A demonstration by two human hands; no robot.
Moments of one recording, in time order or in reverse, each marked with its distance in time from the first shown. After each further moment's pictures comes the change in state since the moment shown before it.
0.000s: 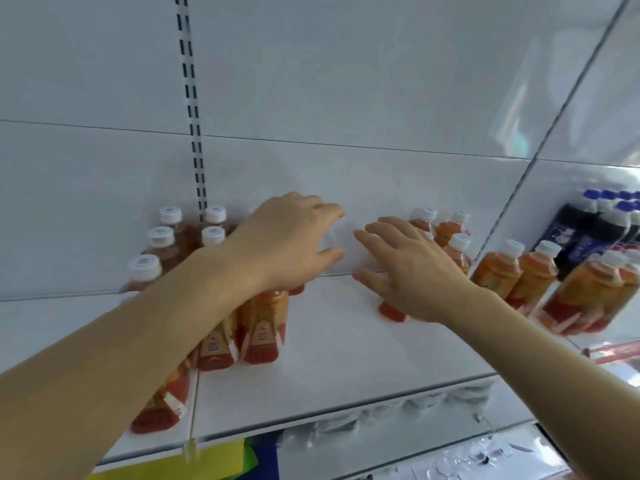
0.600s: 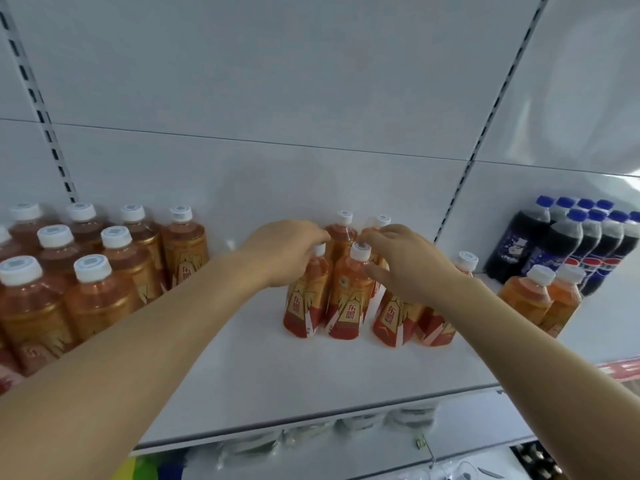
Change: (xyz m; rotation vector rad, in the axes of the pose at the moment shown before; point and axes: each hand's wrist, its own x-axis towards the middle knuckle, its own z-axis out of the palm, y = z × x) left_hand 0.152 0.097 0.119 -0.069 -0.165 -0.071; right_hand -0.025 0.203 0.033 0.112 -0.085 0.076
